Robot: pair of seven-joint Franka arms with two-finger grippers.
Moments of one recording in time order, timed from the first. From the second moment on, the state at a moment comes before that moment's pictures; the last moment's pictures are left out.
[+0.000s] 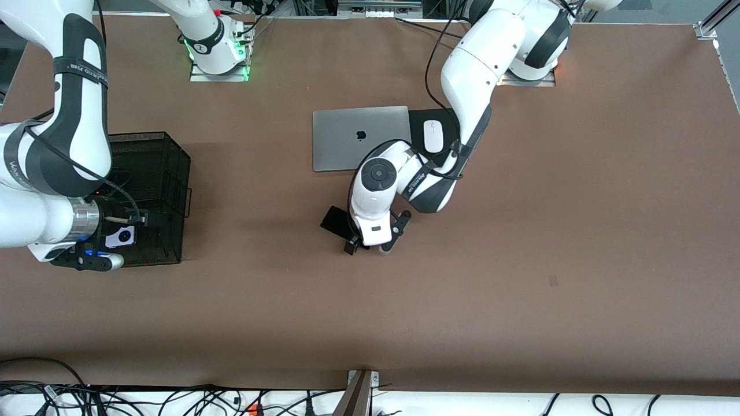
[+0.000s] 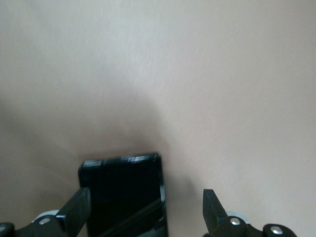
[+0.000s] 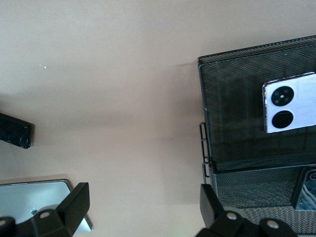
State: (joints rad) left arm -0.68 1.10 -0.02 -0.99 -0.02 2.27 -1.72; right arm 0.27 0.61 -0.35 -1.19 0.31 1.47 0.04
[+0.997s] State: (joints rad) left arm -0.43 1.01 0.00 -0.96 0.00 1.76 -0.74; right arm 0.60 0.65 -0.25 -1.19 0.32 1.73 -0.09
